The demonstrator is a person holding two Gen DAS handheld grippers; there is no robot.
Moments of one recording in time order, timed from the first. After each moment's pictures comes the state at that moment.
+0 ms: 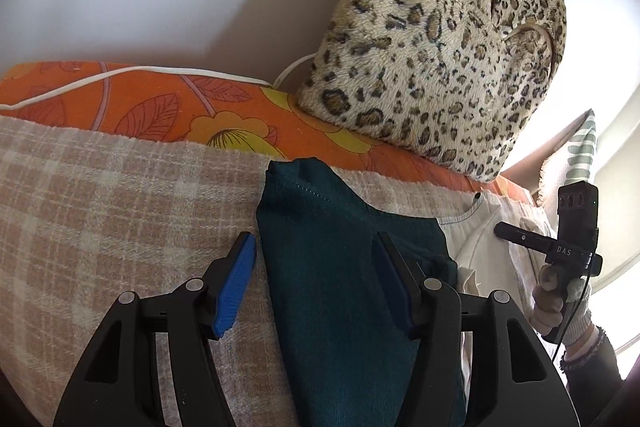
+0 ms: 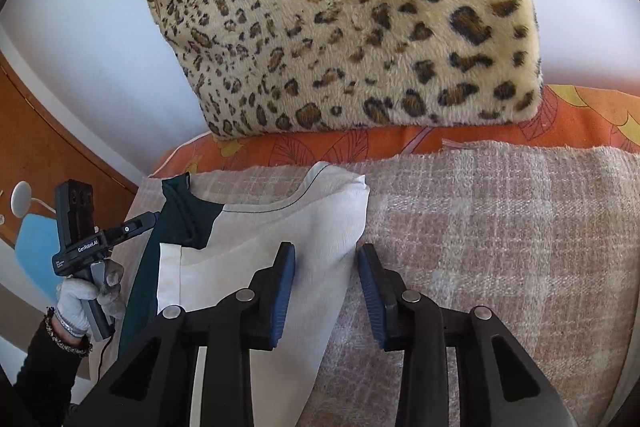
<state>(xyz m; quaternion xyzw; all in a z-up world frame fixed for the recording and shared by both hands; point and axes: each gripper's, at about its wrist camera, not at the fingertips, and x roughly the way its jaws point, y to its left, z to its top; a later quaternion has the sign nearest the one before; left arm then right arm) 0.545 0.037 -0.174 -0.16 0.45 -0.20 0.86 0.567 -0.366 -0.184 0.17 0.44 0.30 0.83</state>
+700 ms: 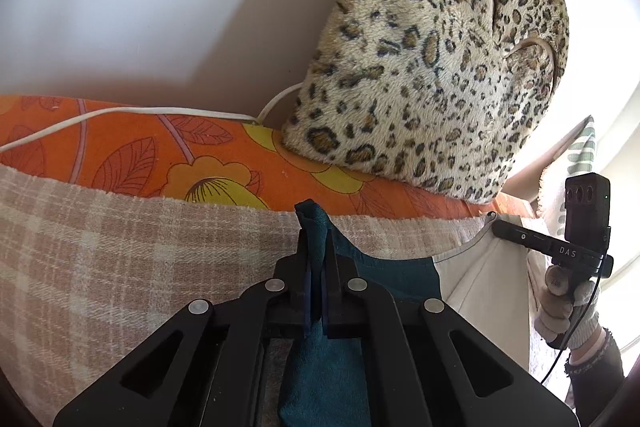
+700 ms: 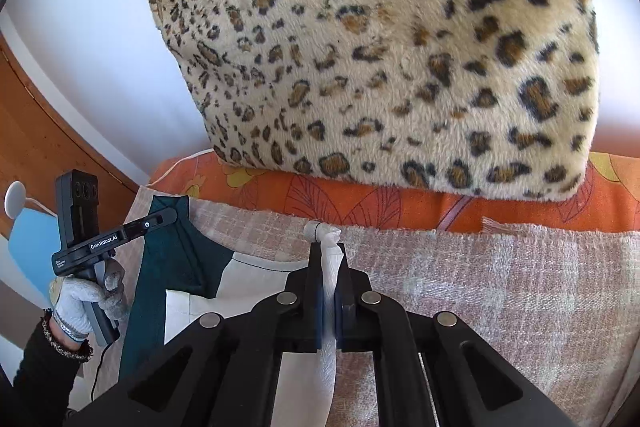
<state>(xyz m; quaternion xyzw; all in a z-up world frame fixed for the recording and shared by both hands) 0.566 0.026 -0.158 -0.16 0.43 -0.21 0.87 0.589 -0.324 -0.150 0.13 0.42 0.32 0.84</state>
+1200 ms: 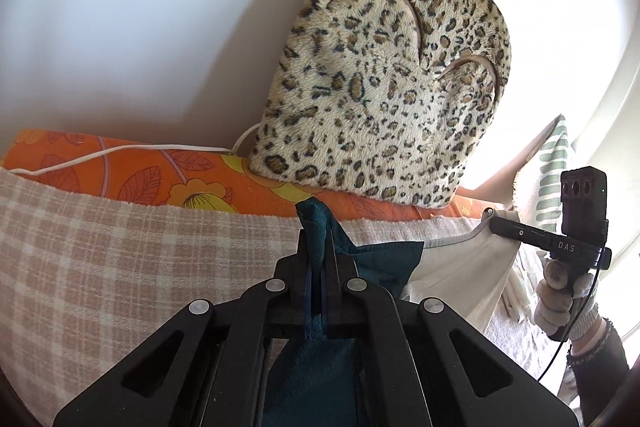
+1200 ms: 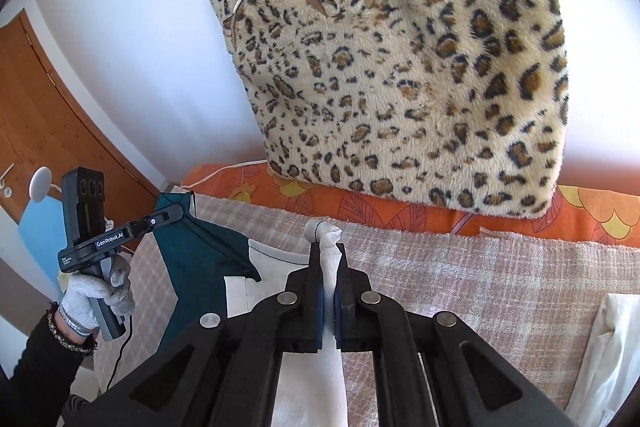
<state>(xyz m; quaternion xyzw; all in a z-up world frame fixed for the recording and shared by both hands) 0.508 0.025 -0.095 -0.15 0.39 -0.23 0.88 0.532 -0.337 -0.090 0.11 0.39 0.33 0.85</state>
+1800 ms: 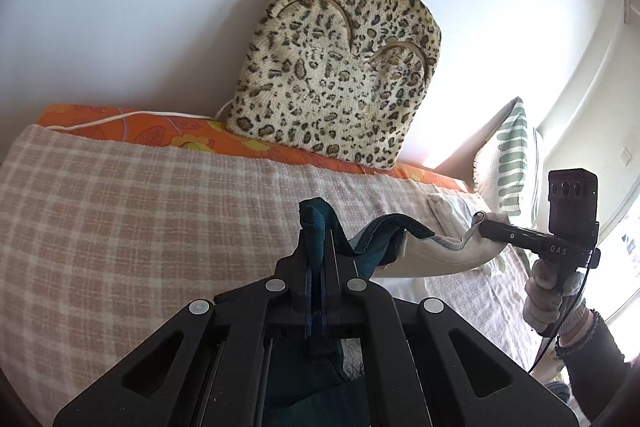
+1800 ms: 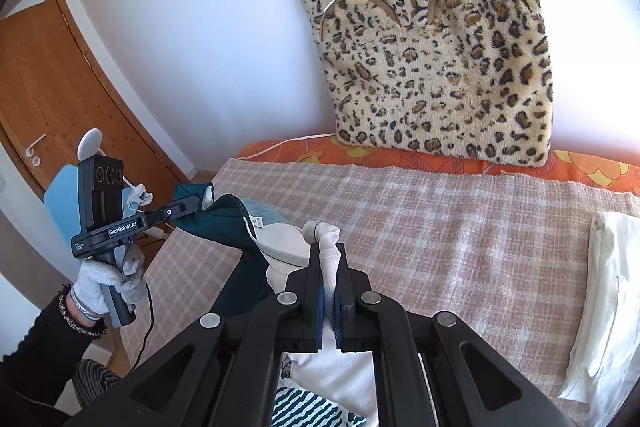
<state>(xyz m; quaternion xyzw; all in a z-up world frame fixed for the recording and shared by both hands) 0.374 0.033 -0.060 -0.15 0.37 -0.26 0.88 0.385 -0.343 -0.069 0.10 0.36 0.37 0.85</state>
